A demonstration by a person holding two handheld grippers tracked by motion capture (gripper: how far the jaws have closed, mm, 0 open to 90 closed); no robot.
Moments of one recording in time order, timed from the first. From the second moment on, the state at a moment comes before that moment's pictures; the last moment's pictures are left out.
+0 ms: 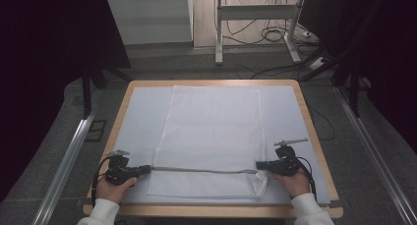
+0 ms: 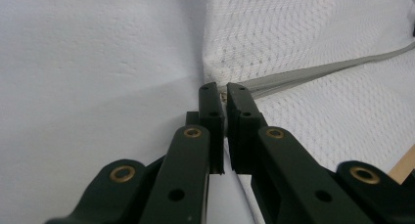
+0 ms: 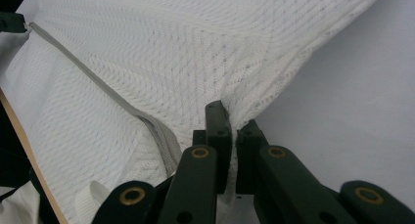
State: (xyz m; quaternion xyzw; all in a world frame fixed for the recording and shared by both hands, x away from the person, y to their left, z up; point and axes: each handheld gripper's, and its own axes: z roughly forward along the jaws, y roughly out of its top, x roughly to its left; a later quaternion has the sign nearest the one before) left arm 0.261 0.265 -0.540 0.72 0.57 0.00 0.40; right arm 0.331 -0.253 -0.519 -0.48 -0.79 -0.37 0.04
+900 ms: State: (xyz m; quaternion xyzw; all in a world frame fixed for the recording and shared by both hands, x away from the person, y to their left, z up) left arm 0.257 0.254 -0.512 0.73 0.50 0.15 0.45; right arm 0.313 -0.271 -0.492 -0.44 -0.78 -0.43 -0.09
